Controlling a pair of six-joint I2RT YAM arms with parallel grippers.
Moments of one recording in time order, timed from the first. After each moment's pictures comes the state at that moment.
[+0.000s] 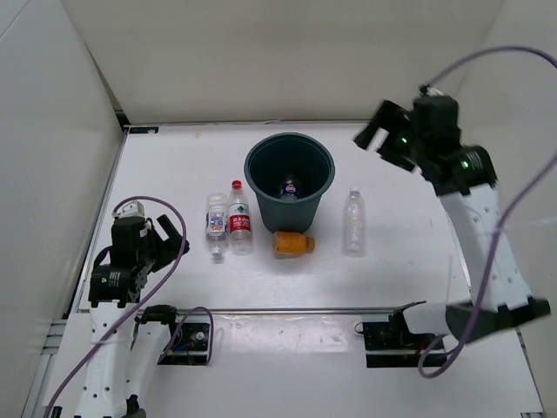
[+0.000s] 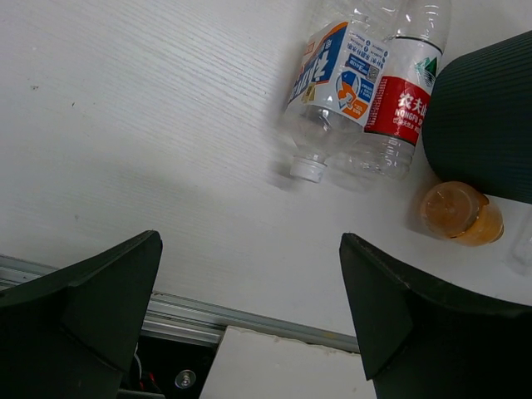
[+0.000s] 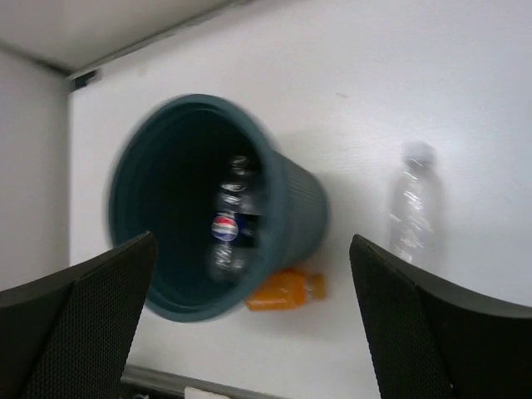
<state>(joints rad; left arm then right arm) -0.02 0.58 0.82 -1.02 -0.03 -0.52 0.40 1.43 1.90 -1.00 0.04 0.59</state>
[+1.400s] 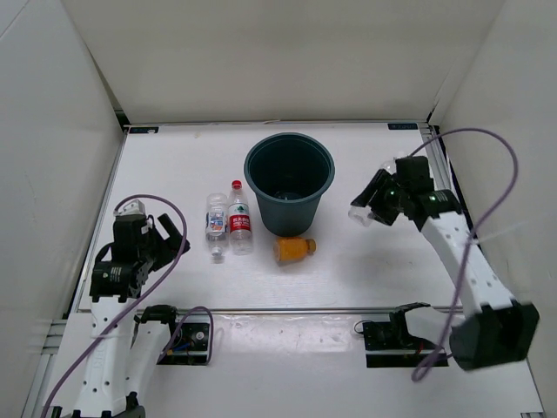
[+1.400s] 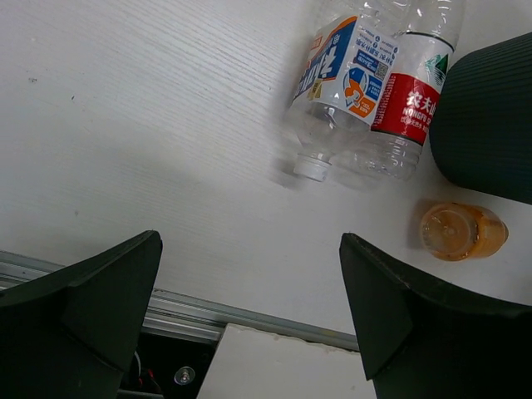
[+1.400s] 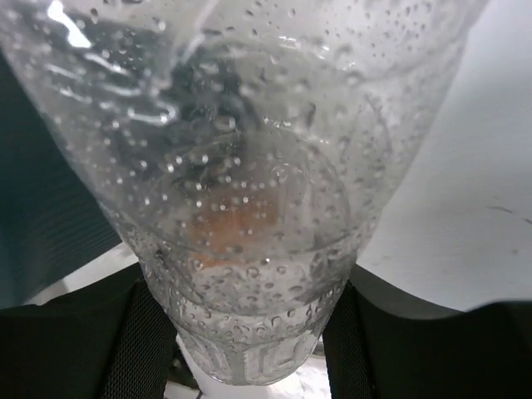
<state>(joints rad) -0.02 0.61 0.82 -1.02 -0.03 -0.53 0.19 1.20 1.04 -0.77 -0.17 0.74</state>
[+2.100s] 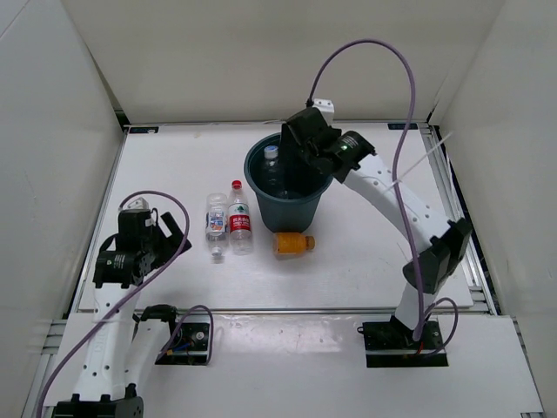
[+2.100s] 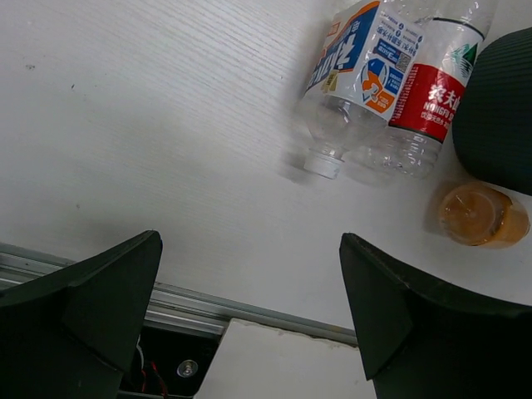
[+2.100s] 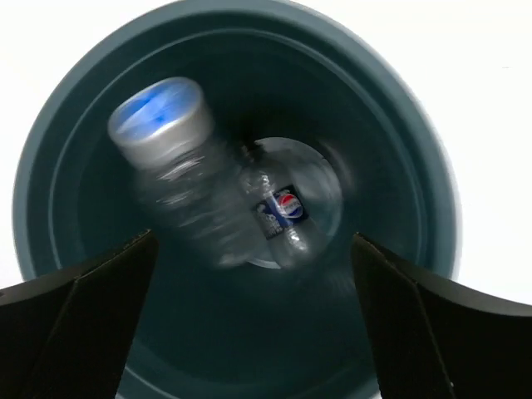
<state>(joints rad) -0.02 0.68 0.82 -1.02 -0.03 -0.53 0.78 1.77 1.93 -0.93 0.42 0.60</state>
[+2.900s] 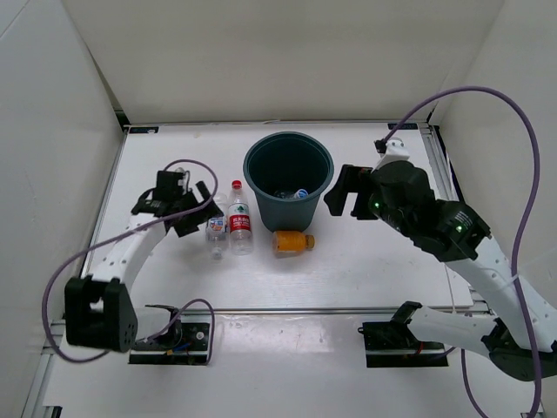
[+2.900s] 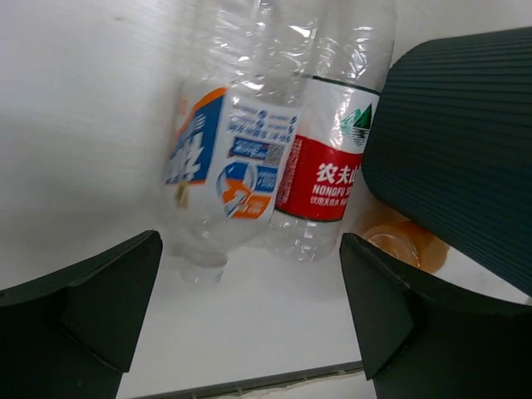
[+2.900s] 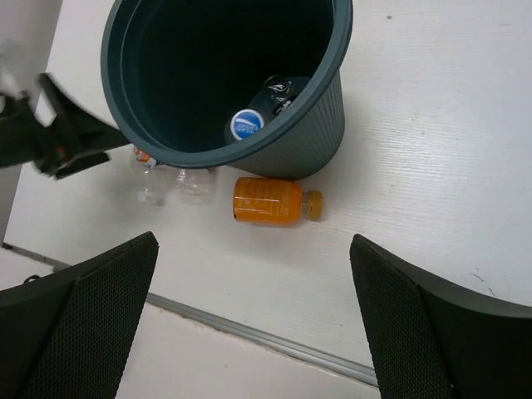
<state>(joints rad) -0.11 1.20 0.86 -0.57 0.16 -0.62 0.85 1.03 1.43 -0.94 0.32 0.60</state>
